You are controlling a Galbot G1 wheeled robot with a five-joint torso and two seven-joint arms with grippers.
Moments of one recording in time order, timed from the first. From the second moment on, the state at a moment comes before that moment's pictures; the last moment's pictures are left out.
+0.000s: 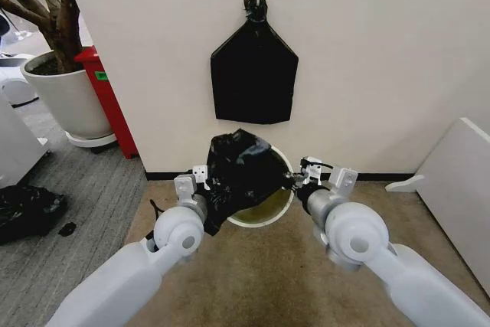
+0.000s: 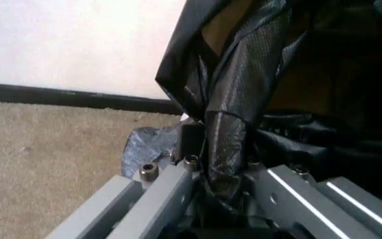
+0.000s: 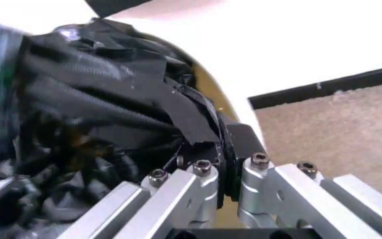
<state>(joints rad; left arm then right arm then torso) 0.85 -0.96 0.11 -2.00 -1.11 0.38 -0.80 -0.87 0.89 -0.05 2.23 1.38 -0.35 0.92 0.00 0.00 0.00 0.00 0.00</state>
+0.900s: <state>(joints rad) 0.88 -0.94 0.06 -2.03 -1.11 0.38 -0.80 -0.94 0.75 -0.02 2.37 1.28 -0.46 0.83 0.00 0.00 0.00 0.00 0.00</state>
